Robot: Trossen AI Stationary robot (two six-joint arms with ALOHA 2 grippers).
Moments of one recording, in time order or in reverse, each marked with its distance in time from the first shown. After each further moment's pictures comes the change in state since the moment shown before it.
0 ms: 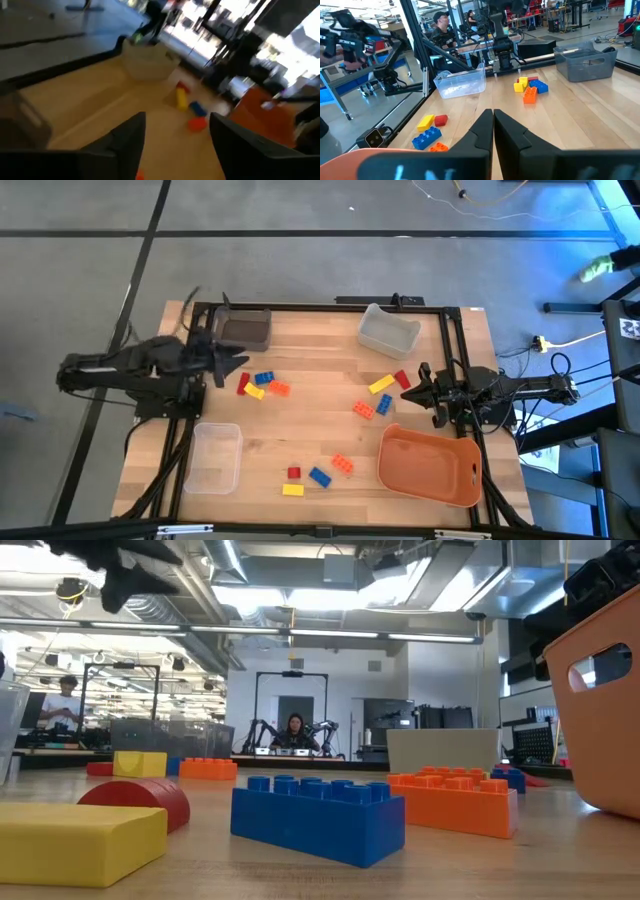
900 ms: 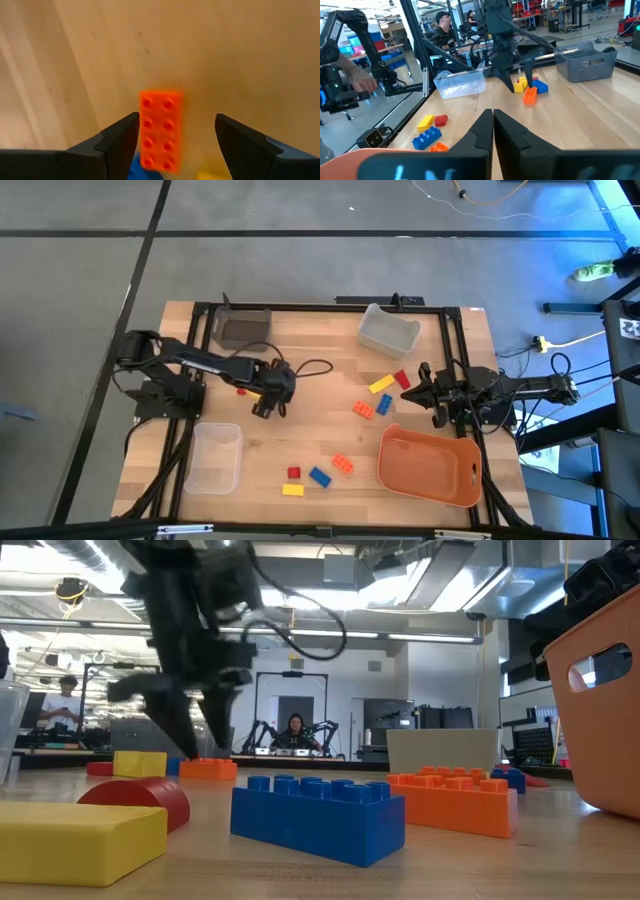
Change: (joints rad) left arm -0.008 1.111 0.230 -0.044 0.130 0.973; right arm 0.000 0.000 0.000 0.000 0.000 0.000
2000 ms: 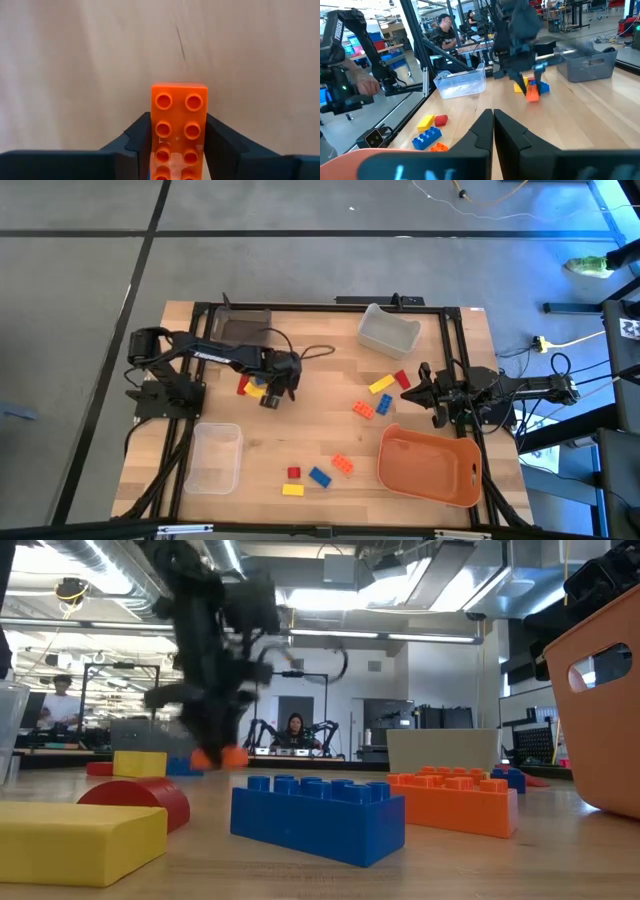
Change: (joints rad) left arm 0.139 0.054 0.062 0.005 0.127 -0.026; right arm 0.000 0.000 0.000 0.000 0.000 0.000
